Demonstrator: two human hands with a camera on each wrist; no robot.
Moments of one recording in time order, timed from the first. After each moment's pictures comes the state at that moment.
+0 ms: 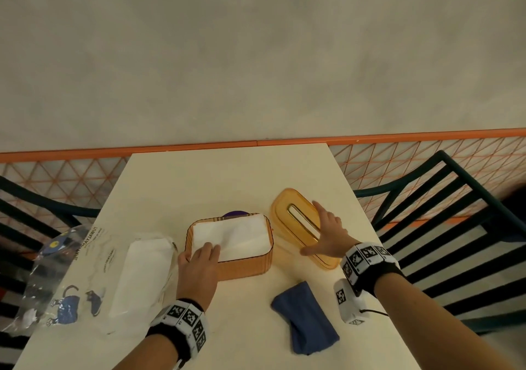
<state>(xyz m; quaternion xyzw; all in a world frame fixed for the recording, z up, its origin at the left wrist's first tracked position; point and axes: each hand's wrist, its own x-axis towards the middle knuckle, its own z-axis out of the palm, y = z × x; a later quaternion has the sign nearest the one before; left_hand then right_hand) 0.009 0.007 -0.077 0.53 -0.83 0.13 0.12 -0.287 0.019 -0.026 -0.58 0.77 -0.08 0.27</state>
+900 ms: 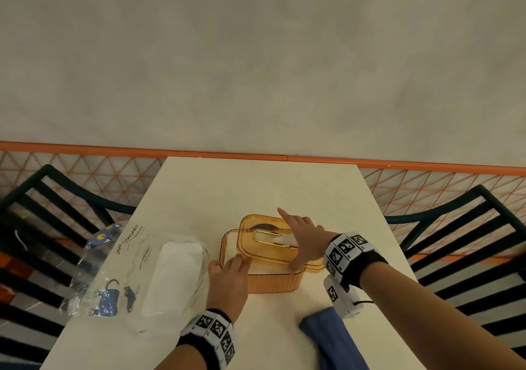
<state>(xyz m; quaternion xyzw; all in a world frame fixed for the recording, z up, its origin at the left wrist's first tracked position) 0.019 0.007 -0.070 0.55 -0.83 0.01 0.13 -0.183 -0.037 0.021 -0.73 0.63 0.09 0.24</state>
